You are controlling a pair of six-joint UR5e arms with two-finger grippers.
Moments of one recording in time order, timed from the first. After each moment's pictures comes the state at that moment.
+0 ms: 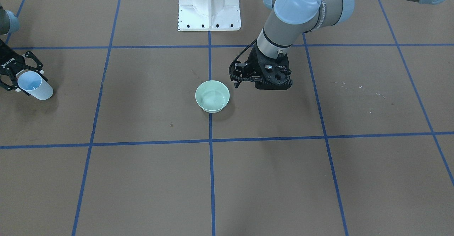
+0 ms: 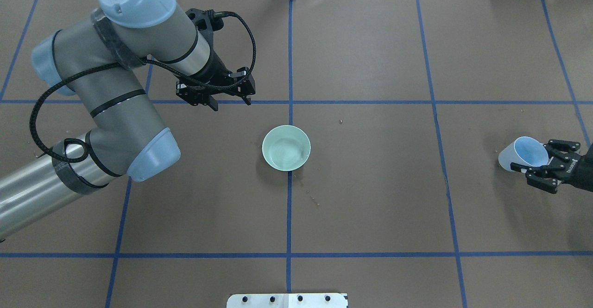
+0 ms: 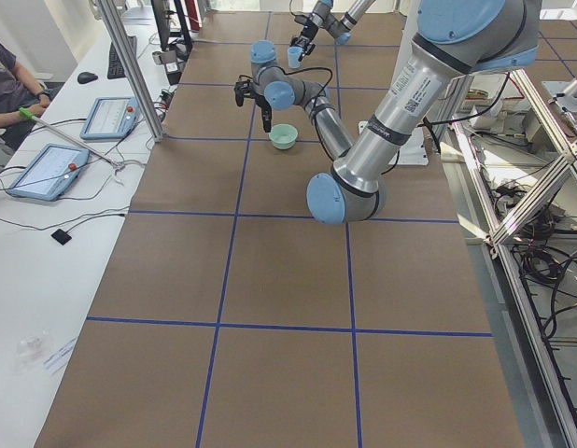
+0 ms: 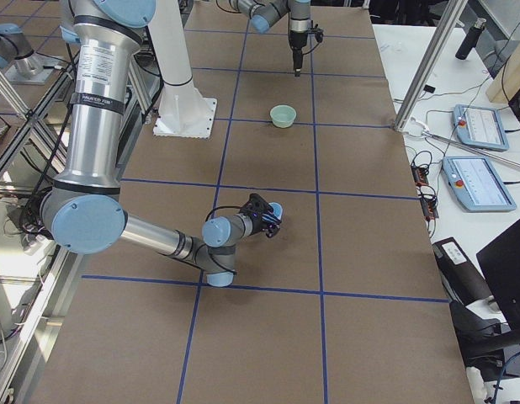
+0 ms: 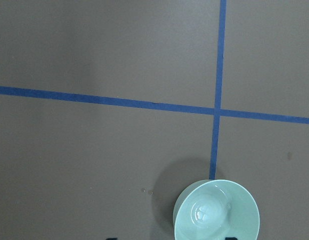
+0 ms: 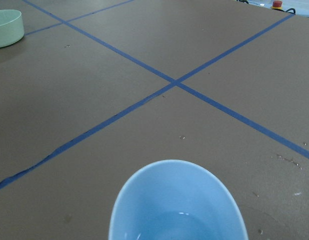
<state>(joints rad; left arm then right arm) -0.77 -2.25 -1.73 -1.62 -2.16 -1.21 0.77 -1.73 1.25 0.41 1.80 0.53</state>
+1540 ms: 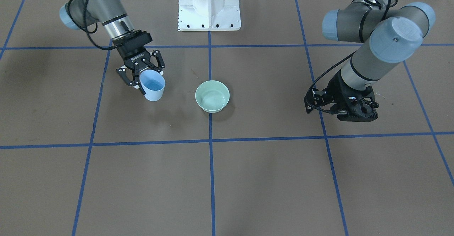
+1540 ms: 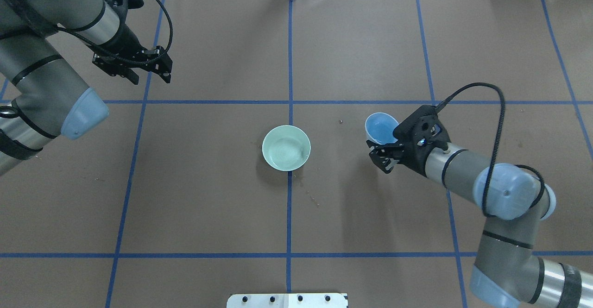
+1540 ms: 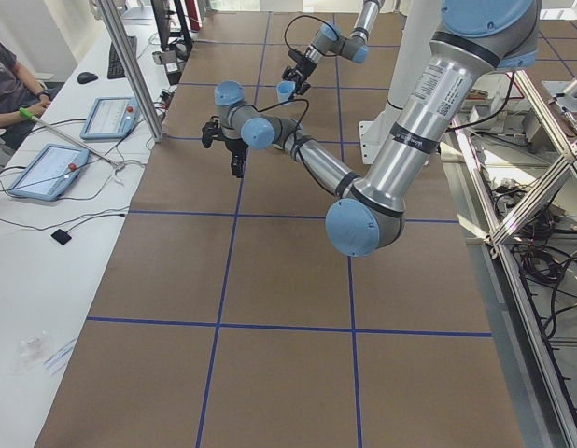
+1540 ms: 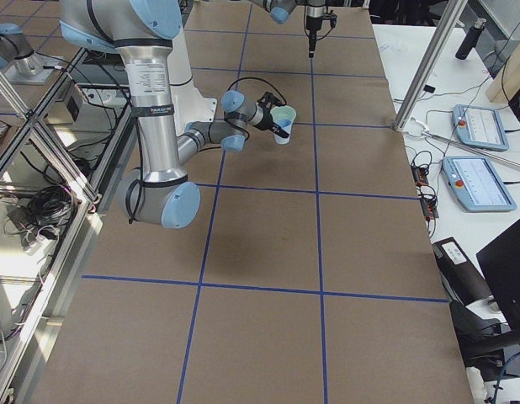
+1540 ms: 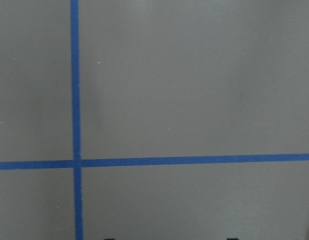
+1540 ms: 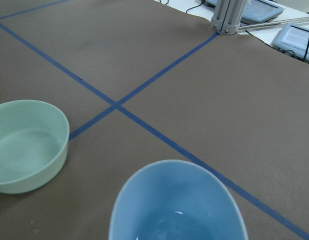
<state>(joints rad) -0.97 -2.05 -1.67 -1.64 -2.23 -0.78 0.36 -1.33 1.86 -0.88 1.26 0.57</state>
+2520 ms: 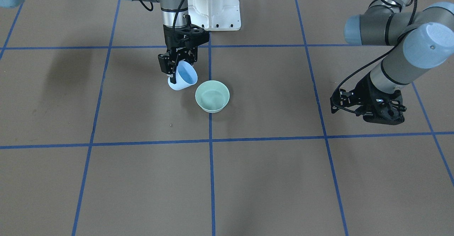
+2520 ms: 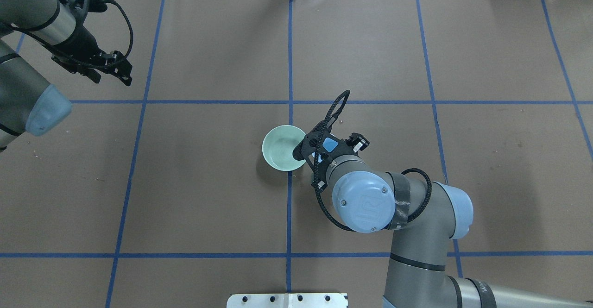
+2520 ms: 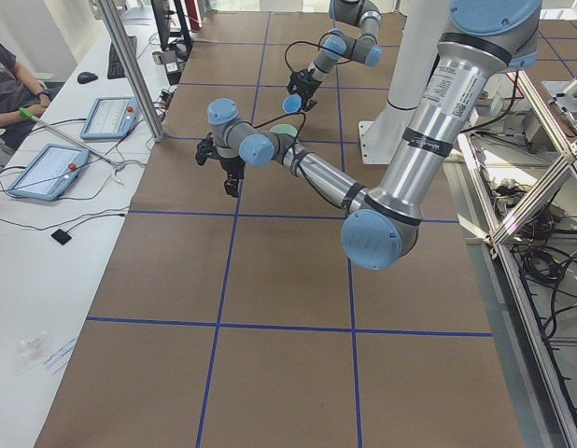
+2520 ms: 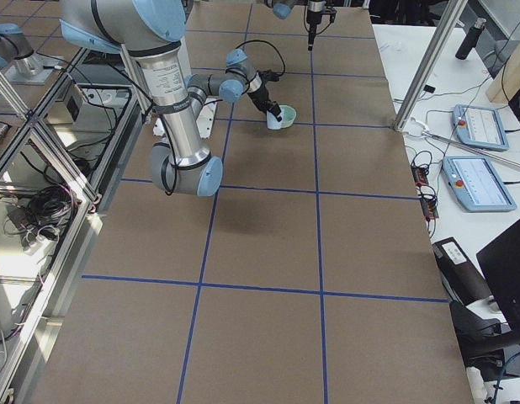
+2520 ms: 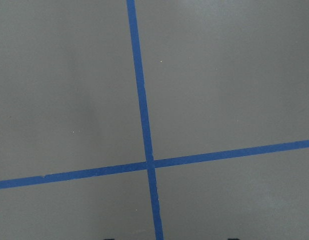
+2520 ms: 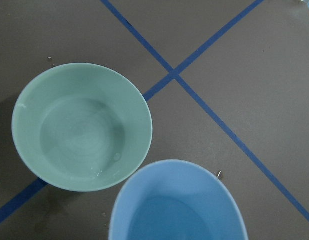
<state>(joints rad) -1.02 -1.98 -1.66 -1.64 -2.26 -0.64 0.29 -1.01 1.87 -1.61 1.25 0.52</state>
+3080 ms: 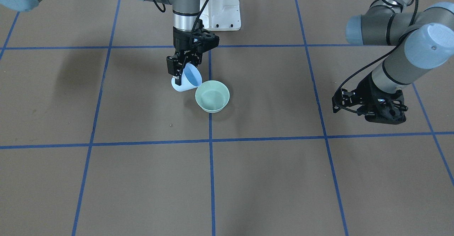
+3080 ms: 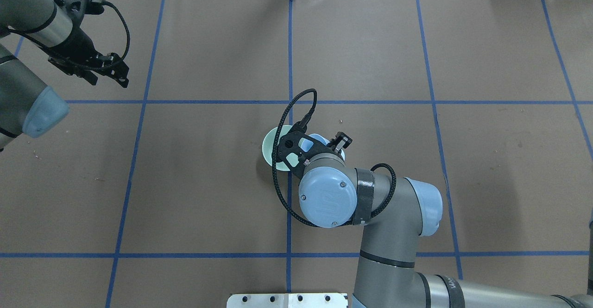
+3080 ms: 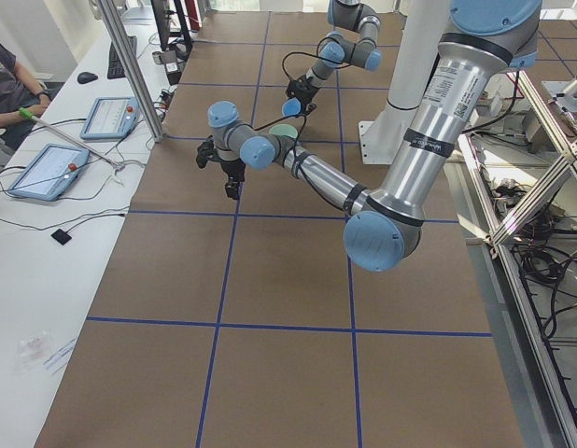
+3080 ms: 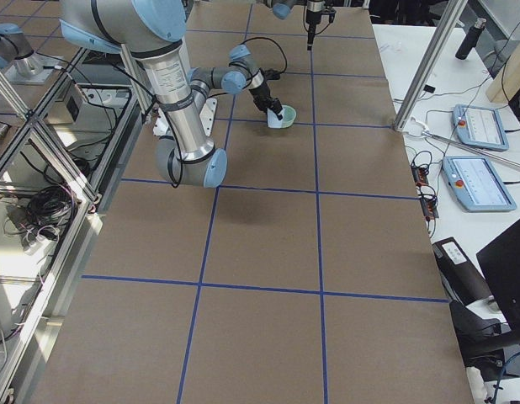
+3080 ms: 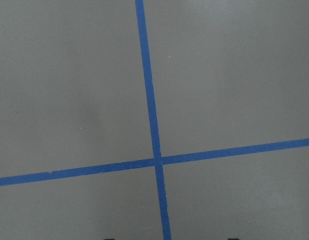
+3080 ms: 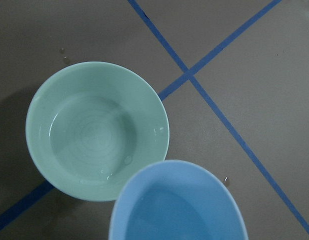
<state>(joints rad) -1.02 -1.97 -1.67 -1.64 -2.26 -0.64 0.29 -0.92 1.81 -1.74 1.25 0.47</state>
